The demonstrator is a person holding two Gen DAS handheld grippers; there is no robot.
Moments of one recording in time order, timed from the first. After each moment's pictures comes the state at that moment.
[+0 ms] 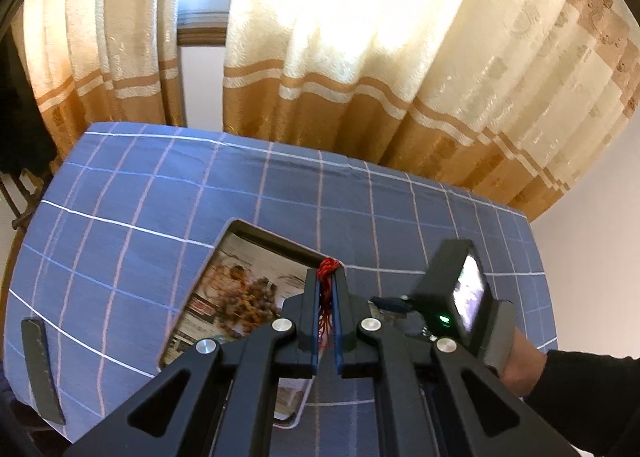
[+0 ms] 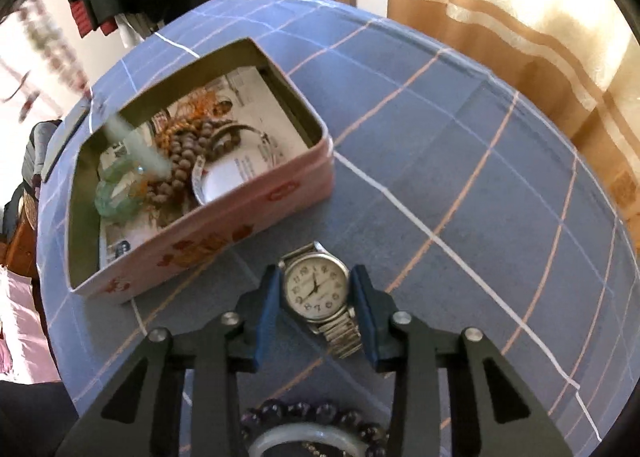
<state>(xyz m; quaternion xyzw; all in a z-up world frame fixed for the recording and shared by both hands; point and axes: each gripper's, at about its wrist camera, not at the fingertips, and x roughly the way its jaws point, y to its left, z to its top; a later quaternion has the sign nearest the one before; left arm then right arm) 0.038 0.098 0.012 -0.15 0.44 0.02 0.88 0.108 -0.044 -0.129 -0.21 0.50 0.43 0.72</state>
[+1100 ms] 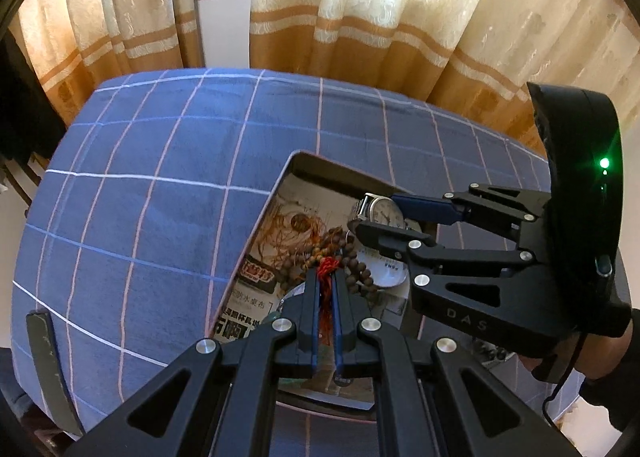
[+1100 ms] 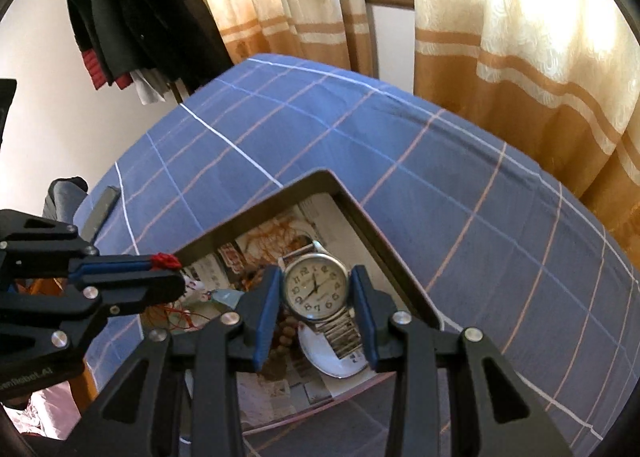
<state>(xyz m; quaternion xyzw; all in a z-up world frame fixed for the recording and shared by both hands) 0.038 0.139 -0.070 -0.12 0.52 0.03 0.85 0.108 0.043 -0.085 -0.14 0.46 0.45 0.75</state>
